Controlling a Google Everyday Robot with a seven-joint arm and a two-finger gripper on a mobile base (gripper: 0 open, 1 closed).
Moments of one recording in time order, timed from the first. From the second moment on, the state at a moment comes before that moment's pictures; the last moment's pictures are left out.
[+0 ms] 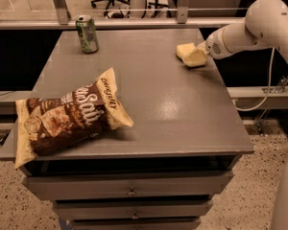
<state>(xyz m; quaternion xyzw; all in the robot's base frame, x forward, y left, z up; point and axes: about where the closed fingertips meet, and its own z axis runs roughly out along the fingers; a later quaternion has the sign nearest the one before) 0.757 -0.203 0.851 -0.35 0.84 0.11 0.40</state>
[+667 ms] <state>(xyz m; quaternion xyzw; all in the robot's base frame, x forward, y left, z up) 0.740 -0.178 0.855 -0.38 0.82 0.16 0.39</state>
